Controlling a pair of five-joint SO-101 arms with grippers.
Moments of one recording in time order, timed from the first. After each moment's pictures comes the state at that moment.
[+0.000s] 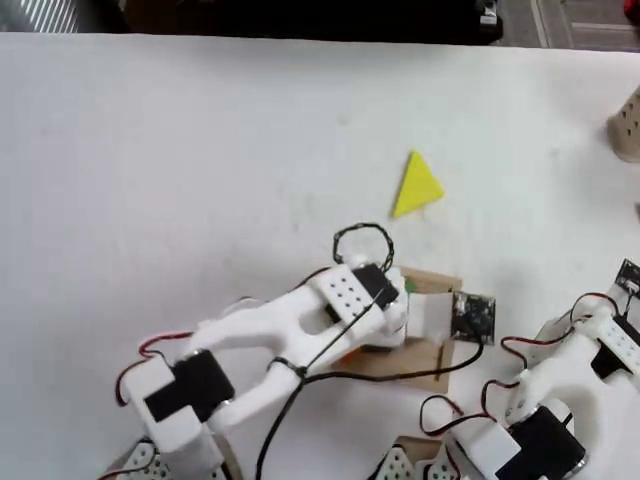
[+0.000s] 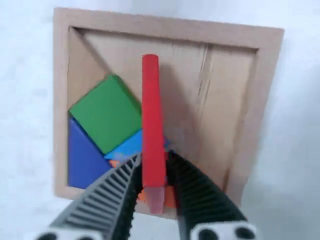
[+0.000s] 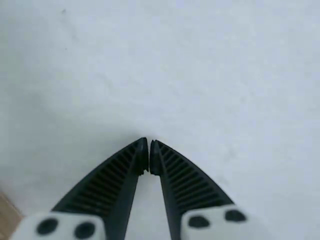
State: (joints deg) left arm 50.2 11.9 19.1 58.2 -42.9; right arm 48.7 -14.5 52.5 50.4 14.0
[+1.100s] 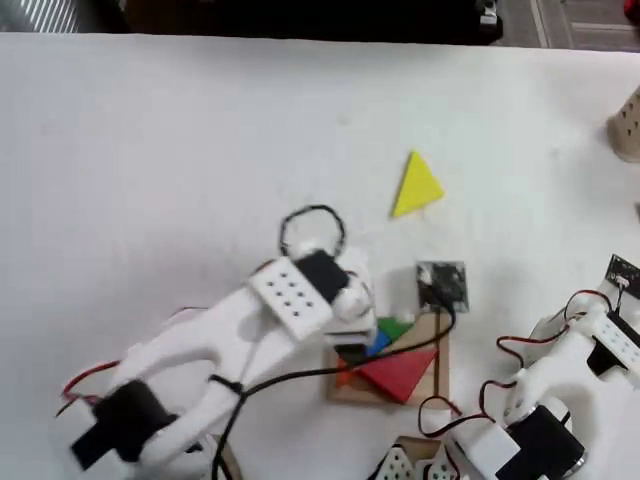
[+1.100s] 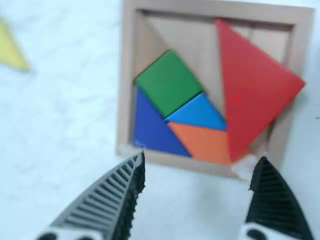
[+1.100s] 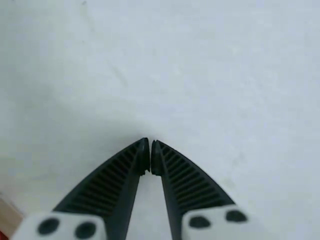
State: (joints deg) left arm 42.4 -10.4 27.6 63.8 -39.4; right arm 46.9 -14.5 53.1 50.4 16.1
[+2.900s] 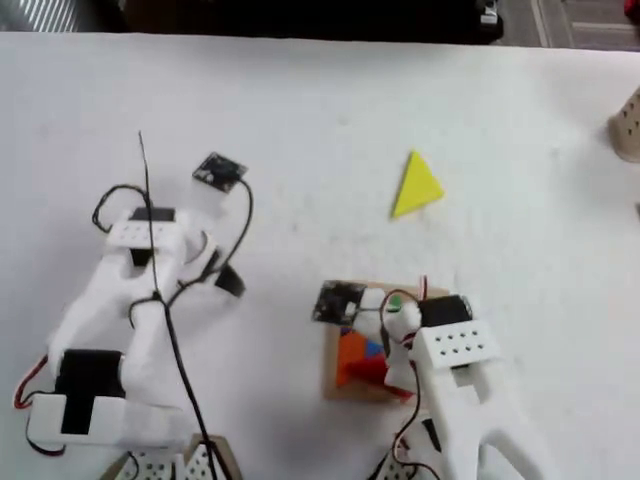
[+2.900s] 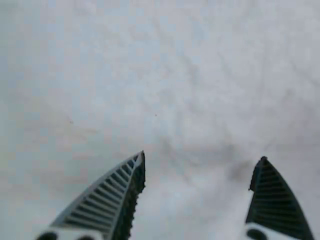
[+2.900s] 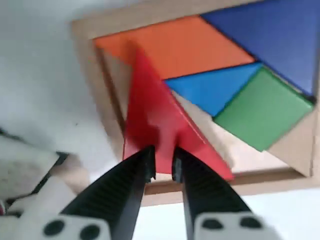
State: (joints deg) left arm -3.6 -1.8 39.1 53.2 -24.8; right arm -13.5 -42.1 66.4 73.1 60.9
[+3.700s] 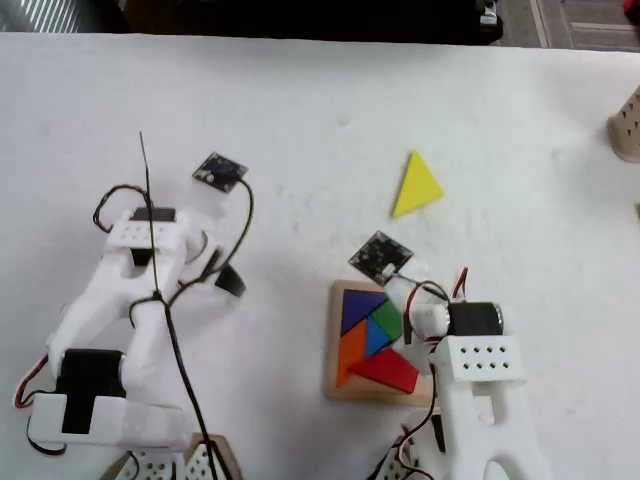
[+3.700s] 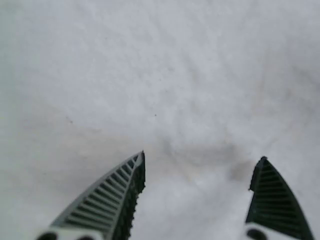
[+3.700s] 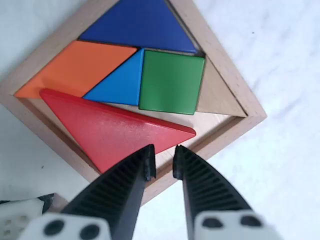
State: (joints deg) left arm -3.6 -1.8 39.1 53.2 -24.8; right arm -5.6 -50.4 64.2 73.1 47.7
